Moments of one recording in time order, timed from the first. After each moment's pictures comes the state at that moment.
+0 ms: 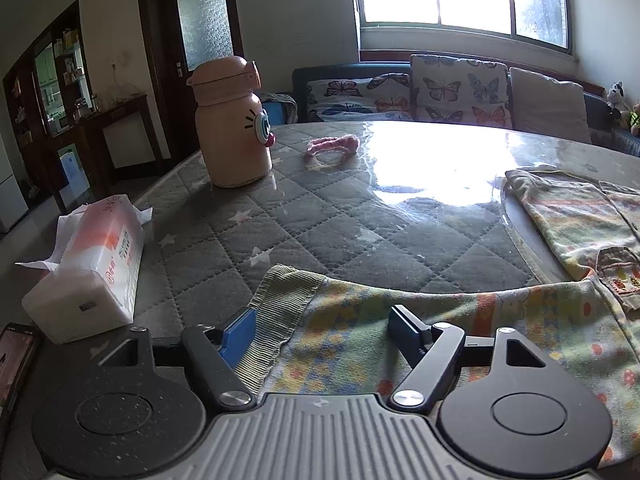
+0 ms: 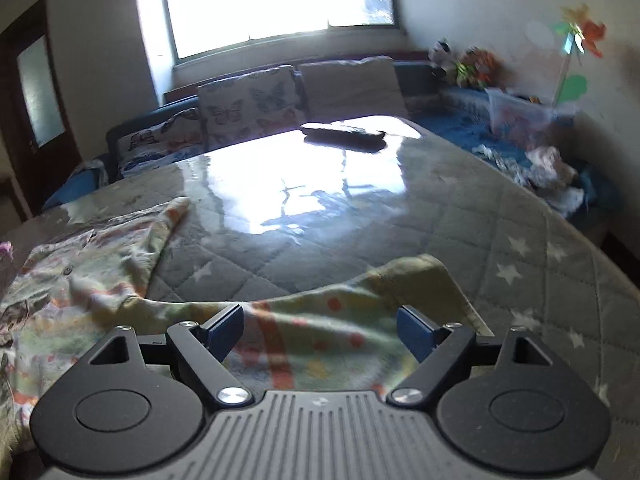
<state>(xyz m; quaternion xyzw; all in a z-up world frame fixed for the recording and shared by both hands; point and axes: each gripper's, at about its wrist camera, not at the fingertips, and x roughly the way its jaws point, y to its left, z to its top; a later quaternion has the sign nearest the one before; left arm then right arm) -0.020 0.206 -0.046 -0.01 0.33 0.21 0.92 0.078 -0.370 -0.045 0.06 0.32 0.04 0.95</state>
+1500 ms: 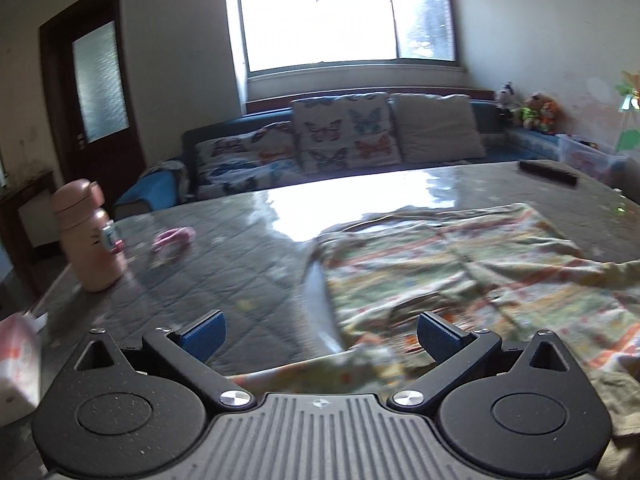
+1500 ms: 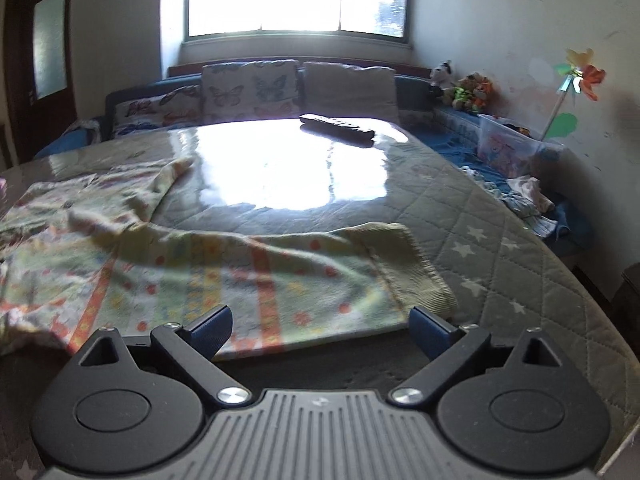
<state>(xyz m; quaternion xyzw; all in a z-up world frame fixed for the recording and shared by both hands) 0.003 0.064 0.008 0.05 0.27 0.04 0.96 0.024 -0.370 -0.046 -0.02 0.32 0.01 0.95</state>
